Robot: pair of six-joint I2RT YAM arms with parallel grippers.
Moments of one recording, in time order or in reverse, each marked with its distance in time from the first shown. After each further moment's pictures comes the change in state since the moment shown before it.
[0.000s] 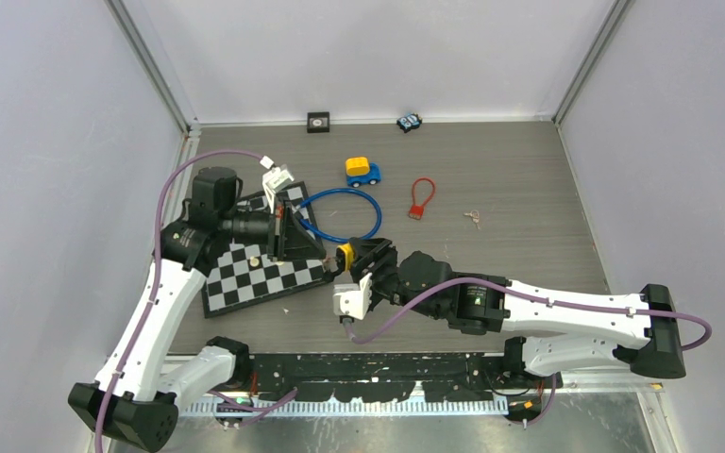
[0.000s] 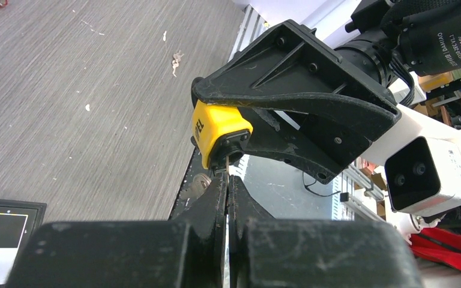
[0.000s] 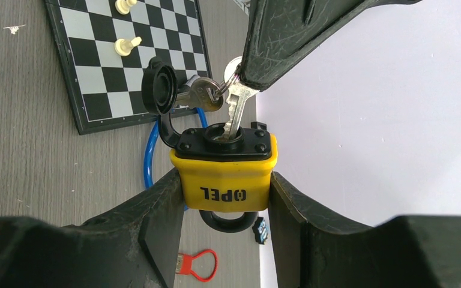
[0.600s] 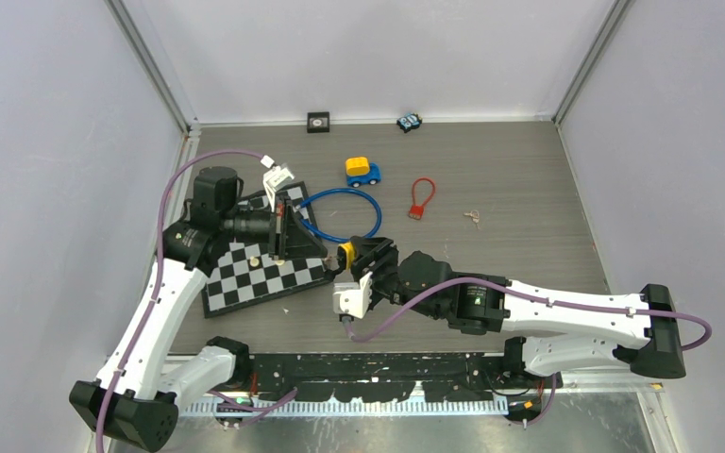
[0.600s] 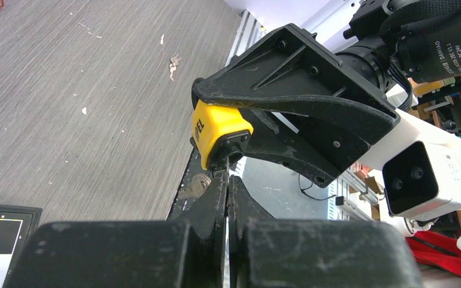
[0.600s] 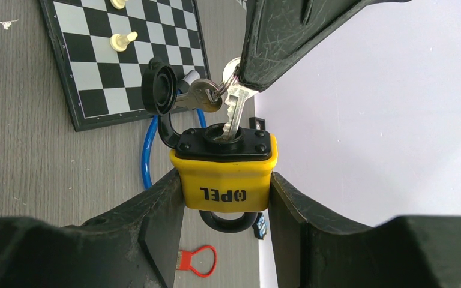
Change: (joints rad) left arm 0.000 0.002 -0.023 0.058 0.008 -0.047; right arm 0.000 0.000 0.000 -0.001 0.018 0.002
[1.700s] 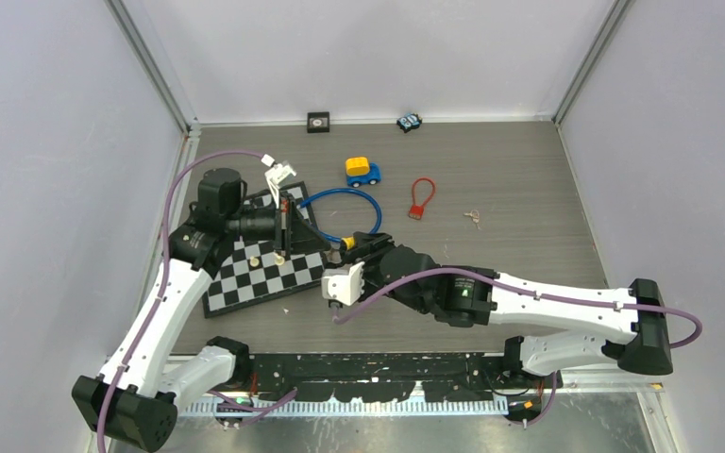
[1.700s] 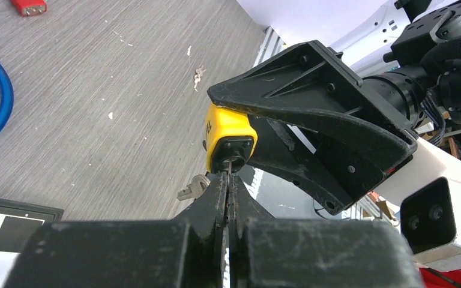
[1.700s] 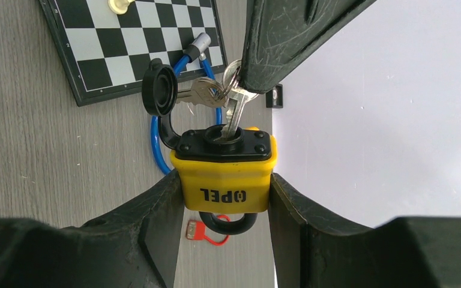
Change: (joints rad) left arm -0.013 0.000 -0.066 0.131 -0.095 -0.079; right arm -0.016 0.081 0.089 -0.123 0.075 0.080
